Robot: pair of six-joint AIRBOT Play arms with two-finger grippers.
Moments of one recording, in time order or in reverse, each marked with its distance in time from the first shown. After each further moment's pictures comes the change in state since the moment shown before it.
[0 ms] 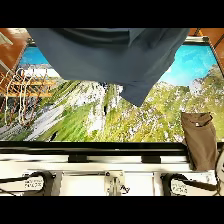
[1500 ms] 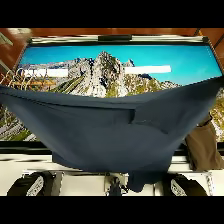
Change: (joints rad) left arm -0.002 0.640 -0.553 0.348 -0.616 -0.209; right arm 0.002 0.367 -0.175 -0.390 1.023 0.215
